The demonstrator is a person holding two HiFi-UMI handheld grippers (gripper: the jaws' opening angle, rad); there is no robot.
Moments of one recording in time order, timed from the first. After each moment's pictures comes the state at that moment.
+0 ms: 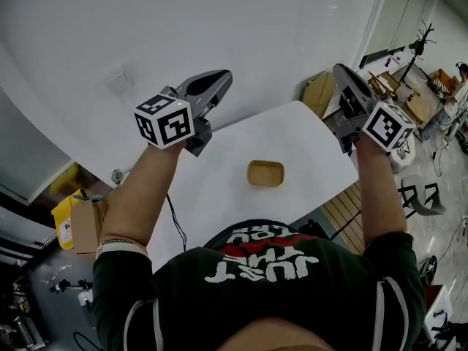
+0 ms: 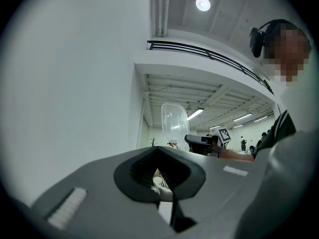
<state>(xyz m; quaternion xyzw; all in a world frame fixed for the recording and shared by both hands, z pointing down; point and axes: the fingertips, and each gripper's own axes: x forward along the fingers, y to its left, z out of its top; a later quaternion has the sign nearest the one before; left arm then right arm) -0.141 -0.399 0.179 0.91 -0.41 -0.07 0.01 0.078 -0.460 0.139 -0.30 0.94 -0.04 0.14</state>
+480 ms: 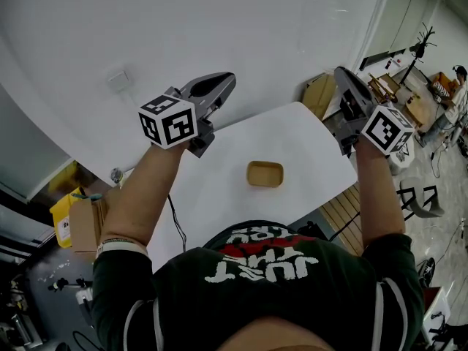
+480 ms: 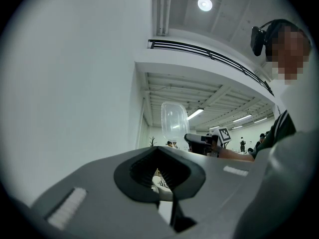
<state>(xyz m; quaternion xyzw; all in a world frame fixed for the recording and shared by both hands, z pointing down) -0.139 -0.404 0.187 0.91 -0.41 -0.07 0.02 0.076 -0.462 0.140 -0.31 0.94 -0.02 0.14</state>
